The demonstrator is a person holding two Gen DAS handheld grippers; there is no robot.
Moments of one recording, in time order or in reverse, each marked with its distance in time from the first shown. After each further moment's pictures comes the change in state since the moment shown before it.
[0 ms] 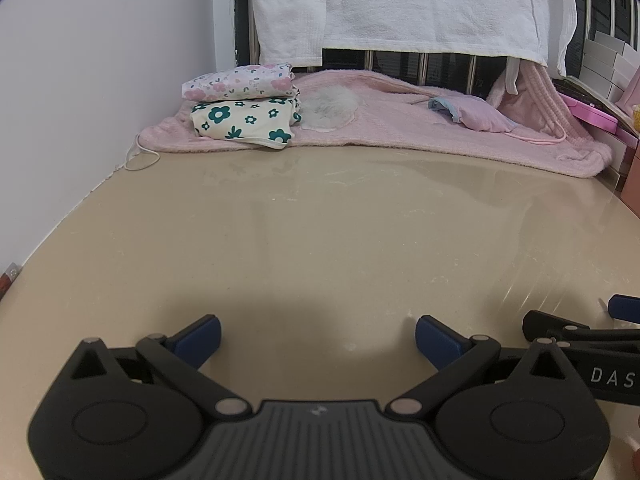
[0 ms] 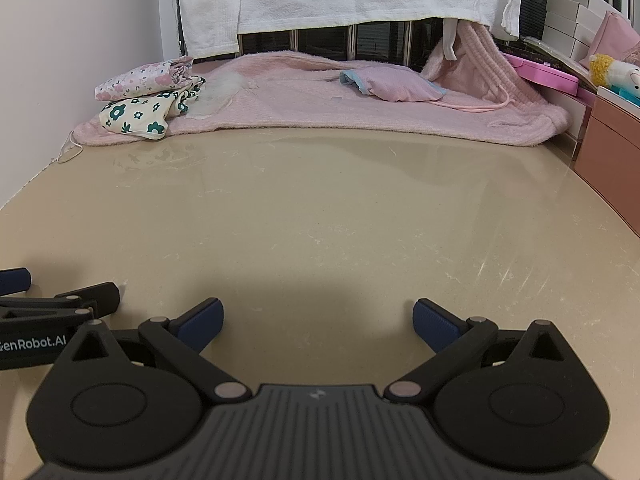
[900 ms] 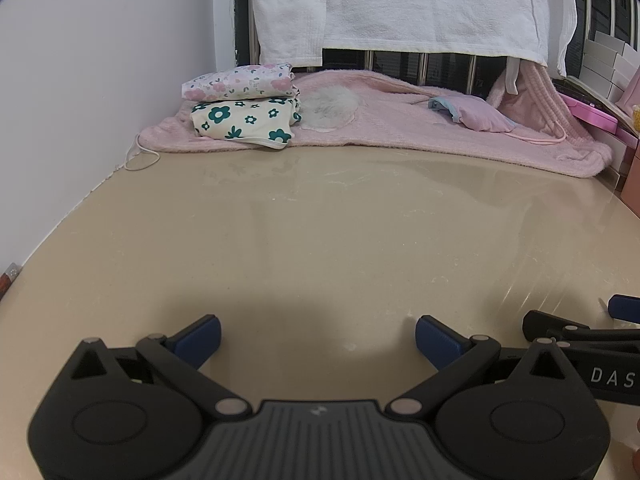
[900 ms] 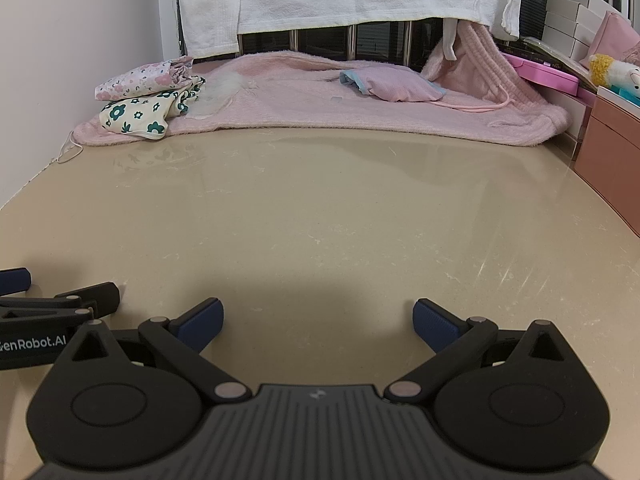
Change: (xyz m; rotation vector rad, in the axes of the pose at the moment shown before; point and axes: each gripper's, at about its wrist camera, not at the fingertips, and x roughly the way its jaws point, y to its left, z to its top) left arm 0.000 -0.001 0.001 0.000 0.000 0.000; right arm 0.000 0.001 0.000 0.000 0.000 0.000
